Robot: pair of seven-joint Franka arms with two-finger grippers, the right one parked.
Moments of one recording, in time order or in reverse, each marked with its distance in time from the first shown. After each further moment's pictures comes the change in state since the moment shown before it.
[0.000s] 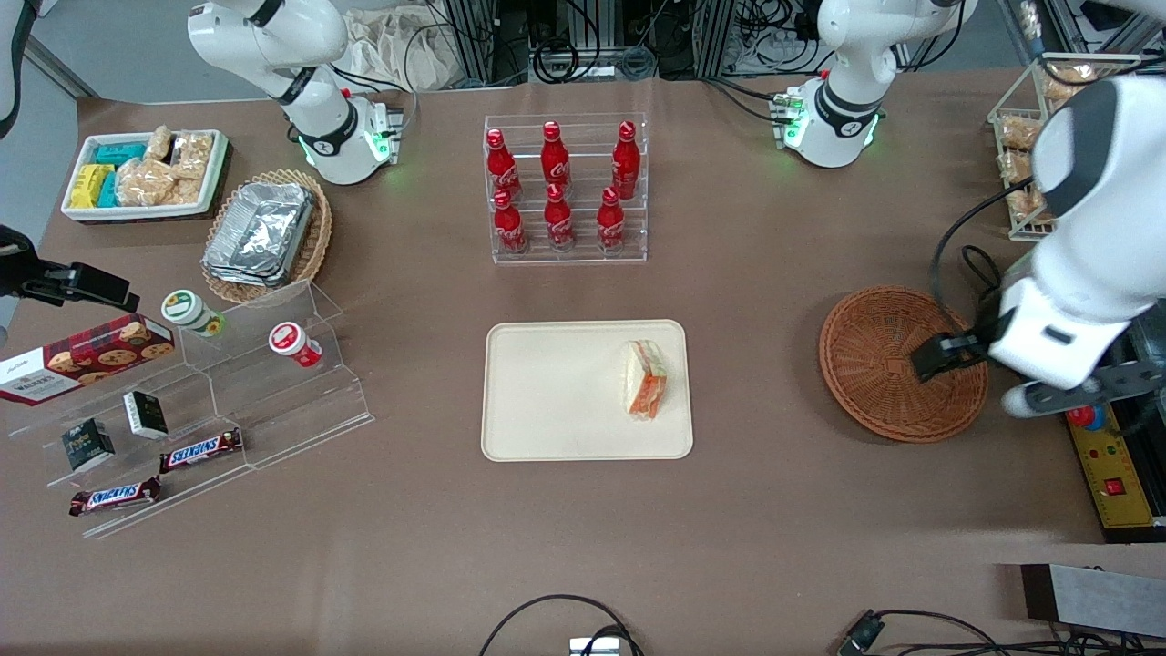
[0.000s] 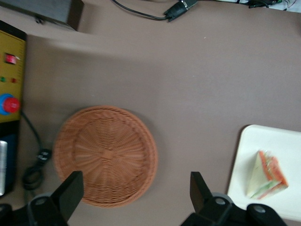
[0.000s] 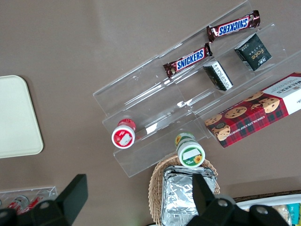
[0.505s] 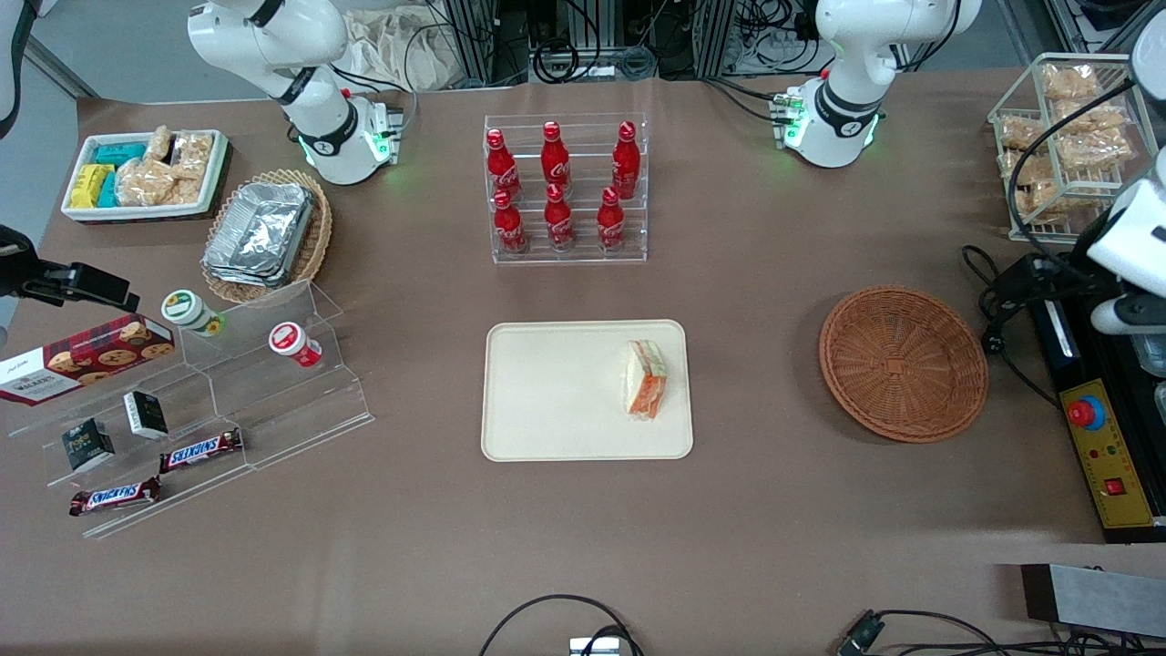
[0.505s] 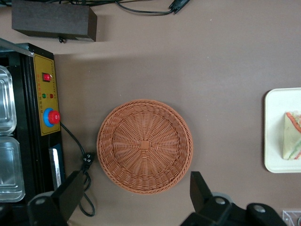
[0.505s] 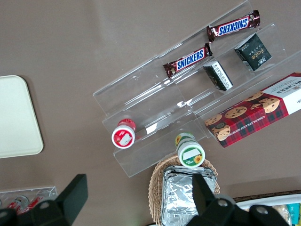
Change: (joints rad) arm -0.138 -0.175 0.253 -0.115 -0.044 -0.016 0.316
